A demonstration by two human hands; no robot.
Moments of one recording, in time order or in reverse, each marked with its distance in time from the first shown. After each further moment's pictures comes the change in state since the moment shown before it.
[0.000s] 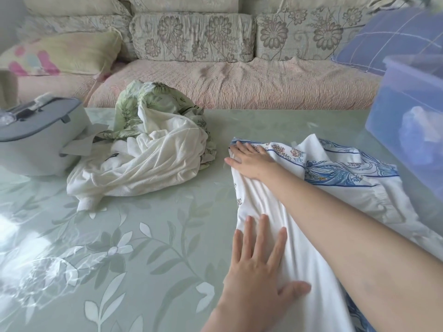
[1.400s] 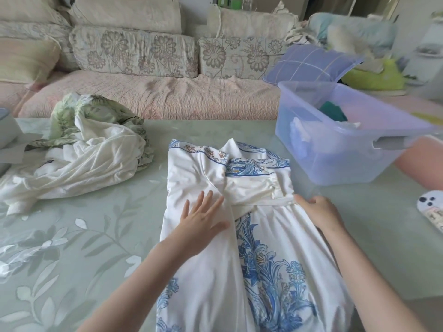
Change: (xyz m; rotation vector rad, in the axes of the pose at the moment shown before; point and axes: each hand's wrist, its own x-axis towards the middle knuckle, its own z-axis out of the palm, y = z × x) left_hand 0.034 0.034 -0.045 -0.229 -0.249 0.076; right_hand -0.291 0.188 0.011 0.532 0.395 0.843
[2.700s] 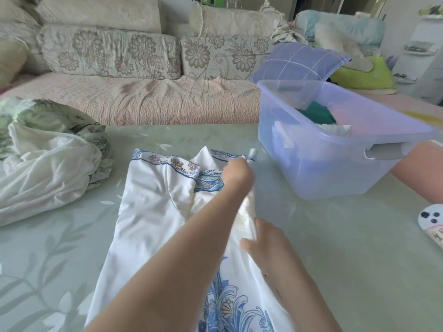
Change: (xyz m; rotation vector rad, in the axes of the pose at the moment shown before) left_hand 0.222 0.121 -0.025 -0.395 0.253 -0.332; right_hand -0.041 -0.043 0.017 -0.105 -0.243 -0.281
